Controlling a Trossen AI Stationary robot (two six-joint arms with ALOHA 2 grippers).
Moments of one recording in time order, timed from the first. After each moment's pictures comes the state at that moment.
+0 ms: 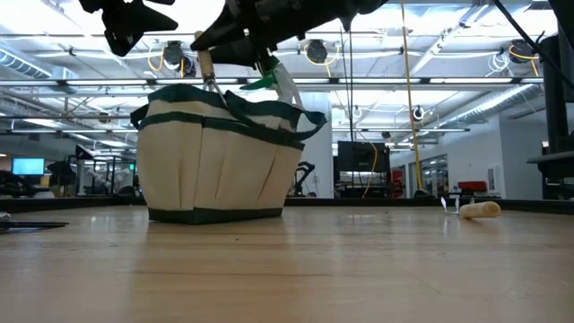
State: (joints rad) left arm -0.34 0.85 0.67 -0.18 -0.37 -0.48; right arm -0.01 1.89 1.47 0.10 -0.05 0.44
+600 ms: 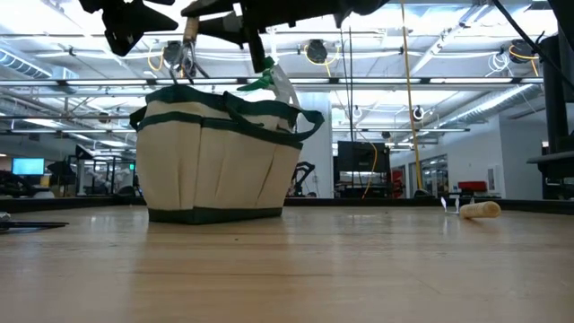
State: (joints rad) left arm -0.34 0.85 0.67 -0.18 -0.37 -0.47; right arm -0.02 1.89 1.47 0.29 -0.06 0.53
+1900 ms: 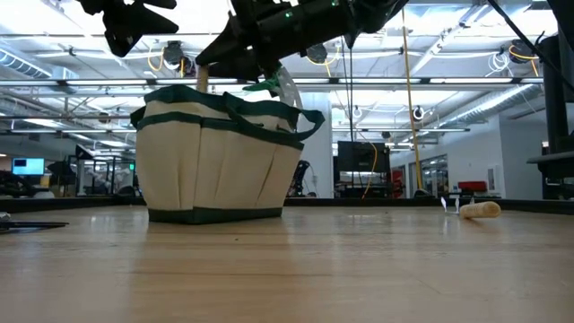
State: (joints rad) left arm -0.34 0.85 0.67 -0.19 -0.40 -0.47; right arm -0.02 1.89 1.36 0.28 0.05 0.35
